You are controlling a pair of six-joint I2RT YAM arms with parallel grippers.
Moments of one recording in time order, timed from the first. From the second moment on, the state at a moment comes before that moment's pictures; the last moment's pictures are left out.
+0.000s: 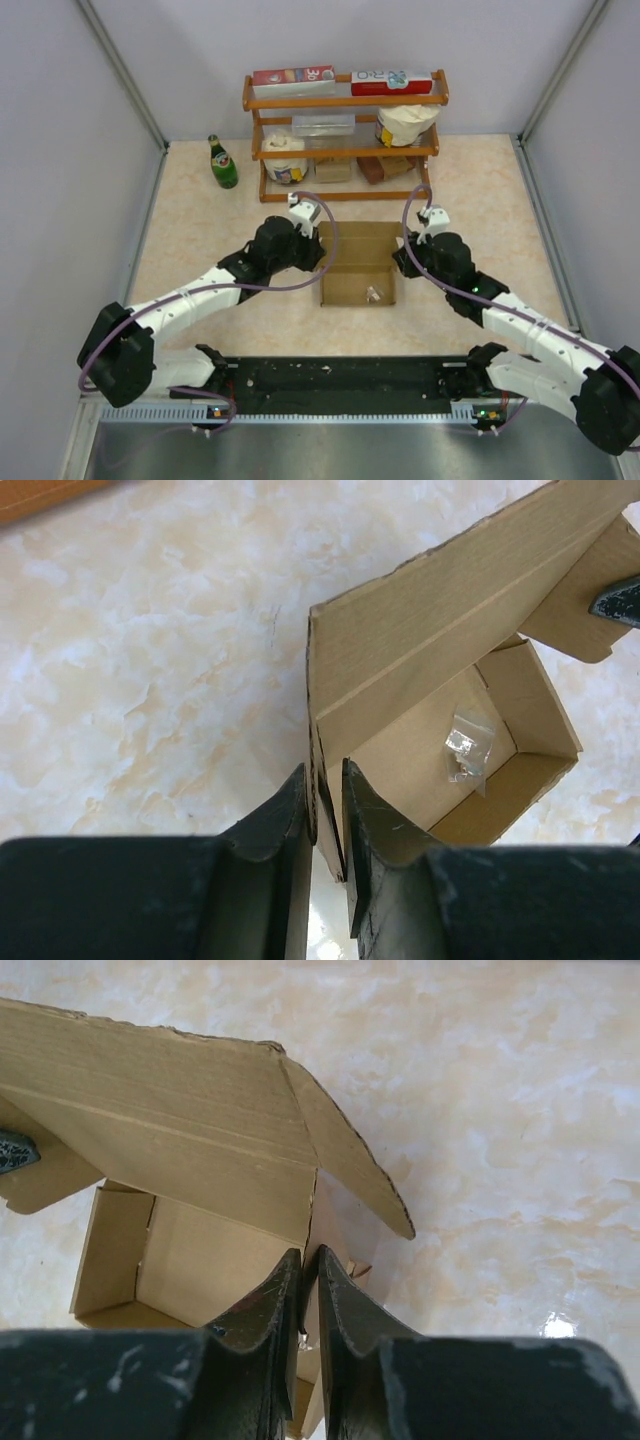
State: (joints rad) left arm -0.68 1.24 0.73 0.02 0.08 -0.25; right arm 0.59 0.95 0.51 0.01 0.05 0.38
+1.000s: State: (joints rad) left arm -0.88 1.38 0.70 0.30 -0.44 -0.34; right arm 0.73 0.92 0.24 0.51 0.35 0.23
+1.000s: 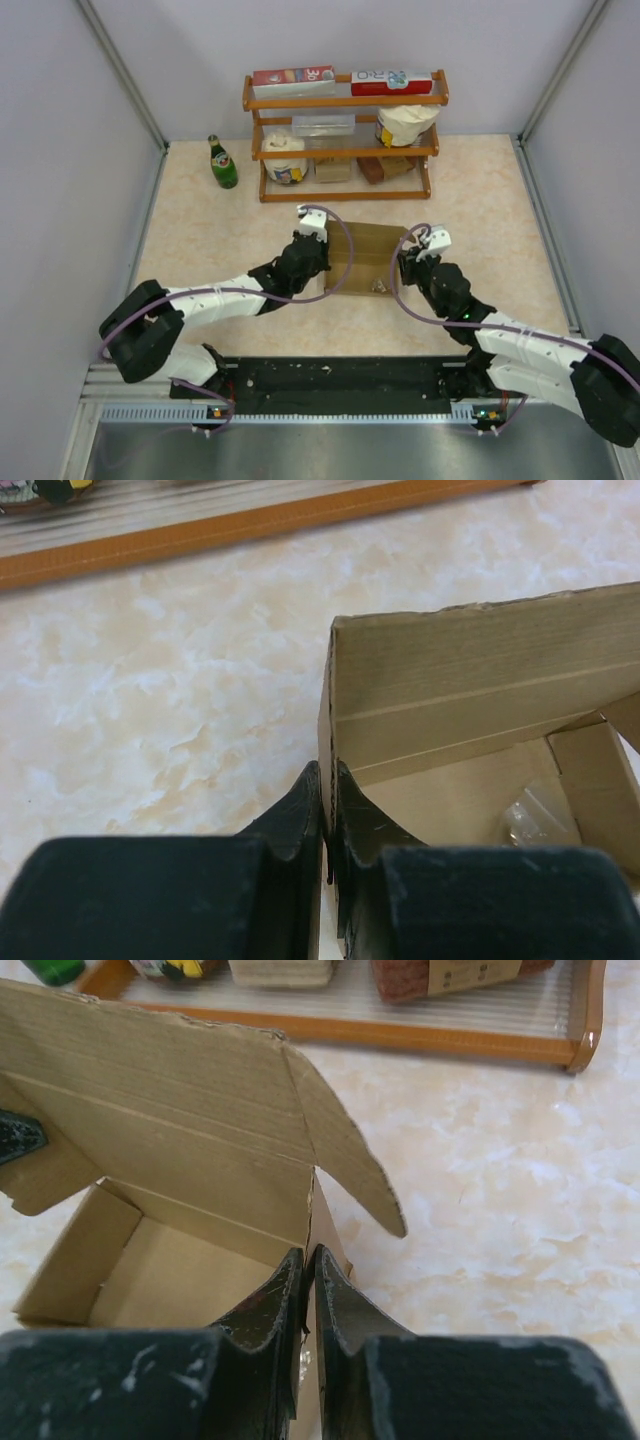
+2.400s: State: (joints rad) left arm -1.13 1.45 0.59 0.42 -0.89 -0.47; right arm 0.91 0.98 0.12 0.68 0.54 0.21
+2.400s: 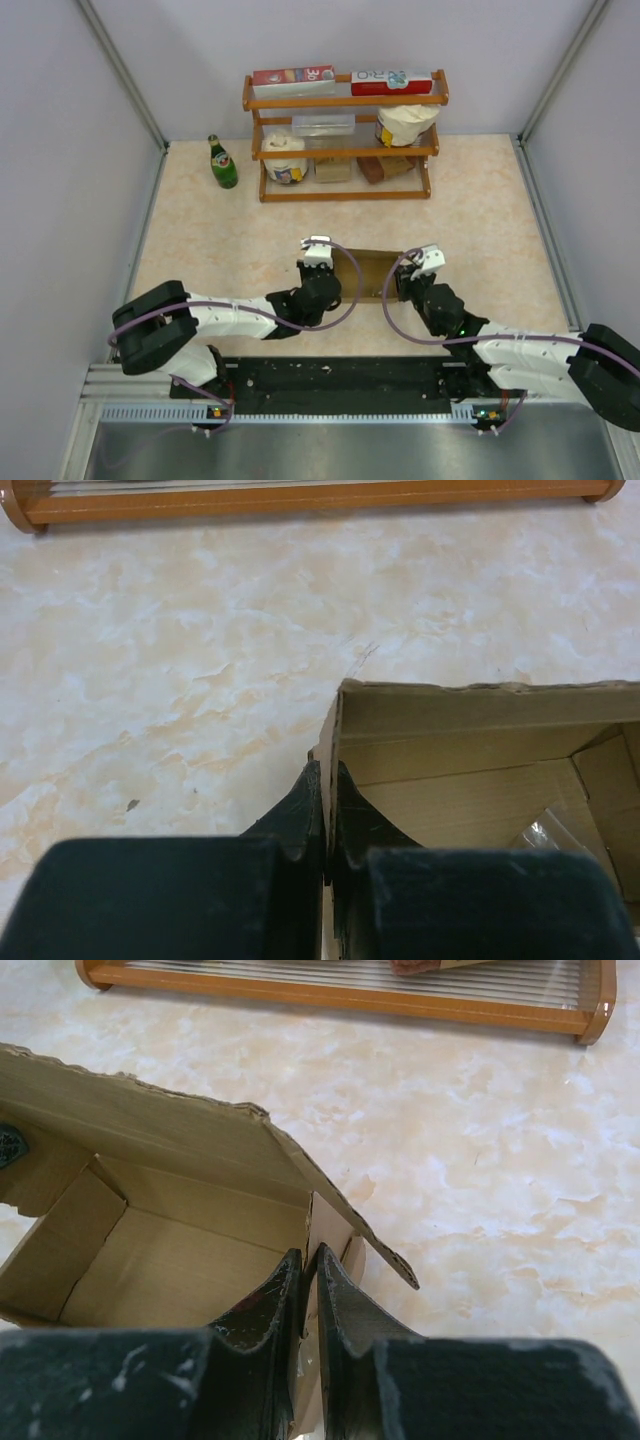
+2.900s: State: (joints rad) left arm -1.16 1.48 0.61 0.40 -0.96 -0.54; right arm 0.92 0.98 0.12 0.66 0.54 0.24
